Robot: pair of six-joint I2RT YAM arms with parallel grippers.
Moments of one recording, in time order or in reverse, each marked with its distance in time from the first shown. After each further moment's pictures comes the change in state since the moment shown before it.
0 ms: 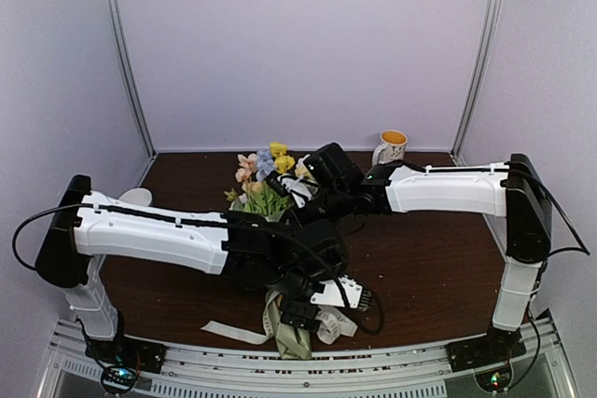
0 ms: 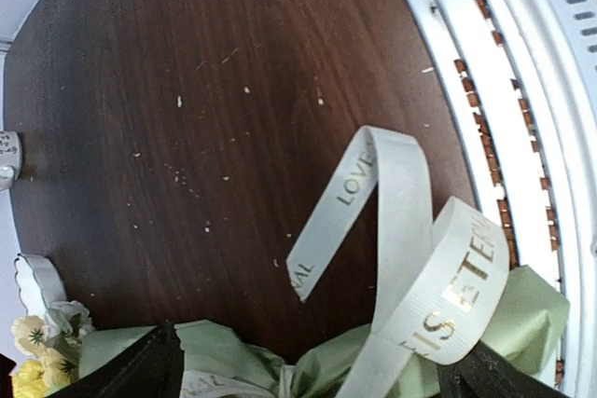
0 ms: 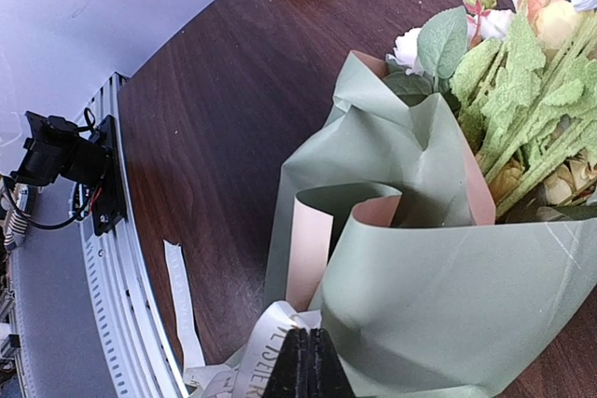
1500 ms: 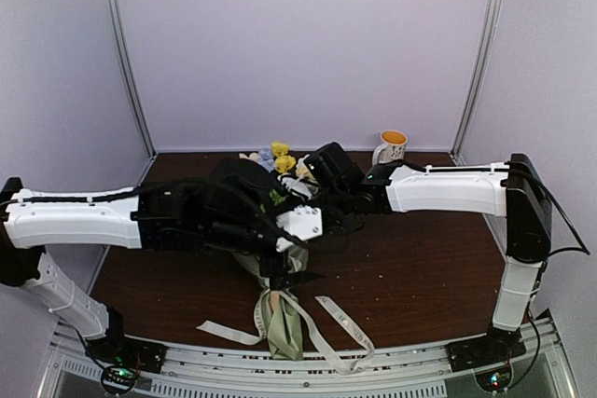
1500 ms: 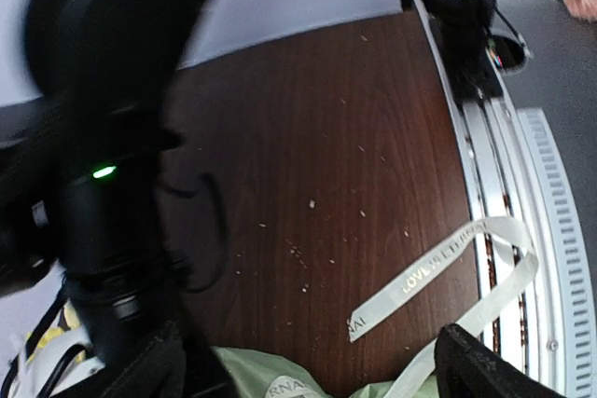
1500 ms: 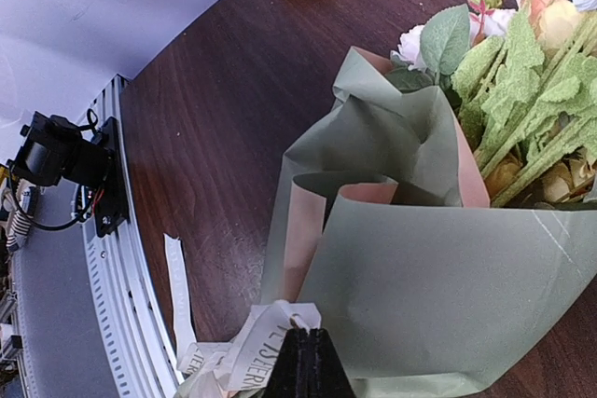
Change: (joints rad) left arm 0.100 -0.353 -0.219 0.310 0.163 -0.147; right arm -0.002 0.000 0.000 0.002 -0.003 0.005
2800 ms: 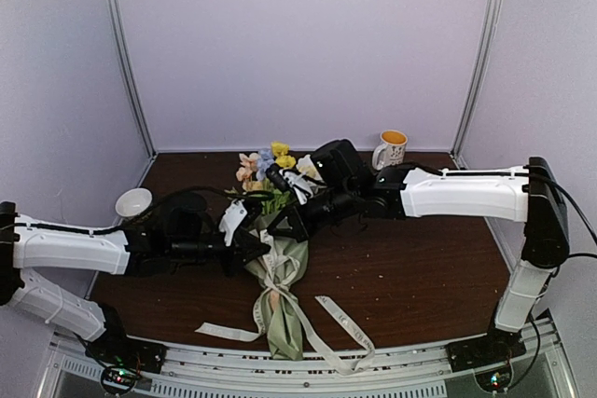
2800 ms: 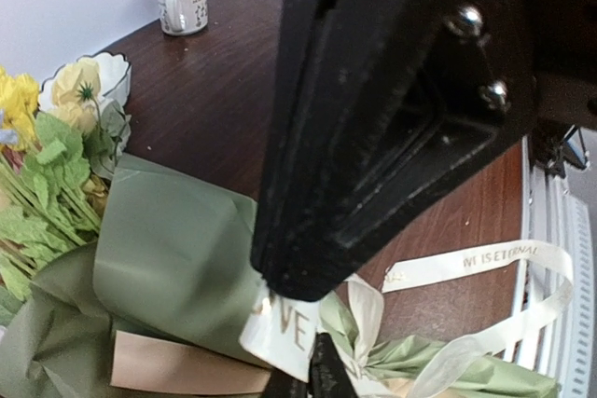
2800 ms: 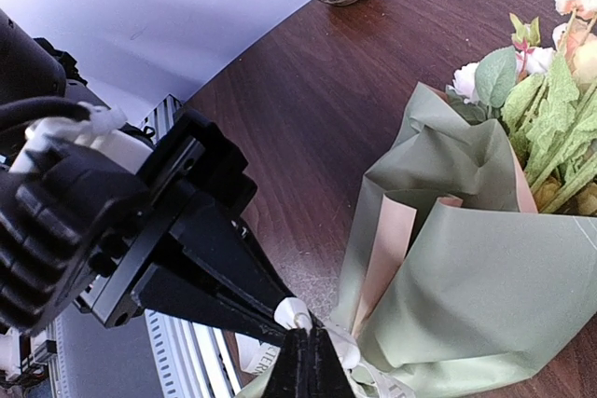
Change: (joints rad) left arm 0.372 -0.230 -0.657 0.594 0.210 -0.473; right arm 0.046 -0.098 -0.070 0.094 -0.042 0.085
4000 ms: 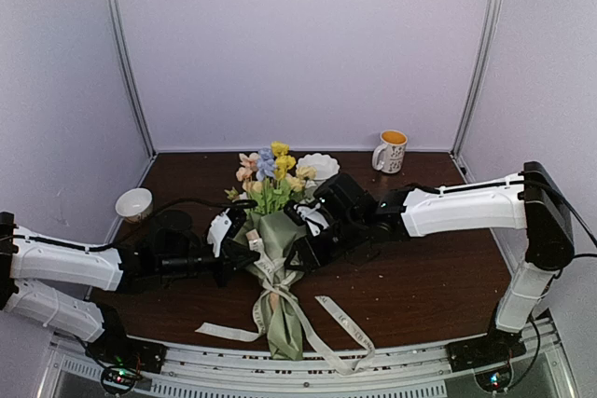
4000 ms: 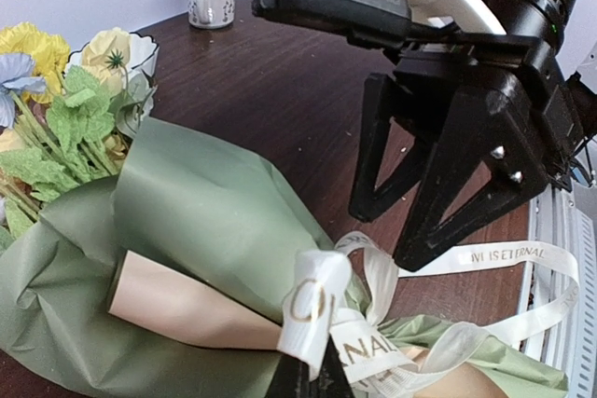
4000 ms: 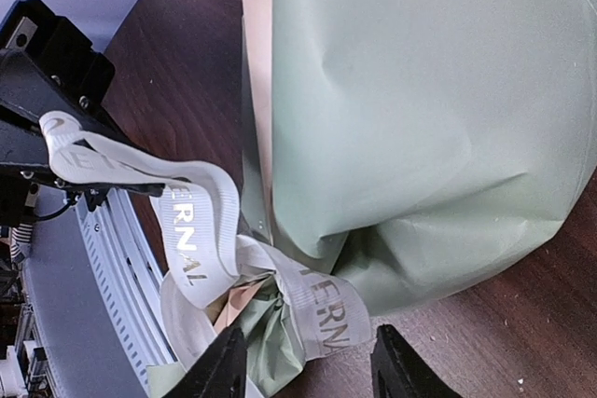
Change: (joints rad) left arm 0.000 -0.068 -0.176 0.165 -0.050 -0.085; right arm 0.026 -0.025 -0.177 -0.068 0.119 0.114
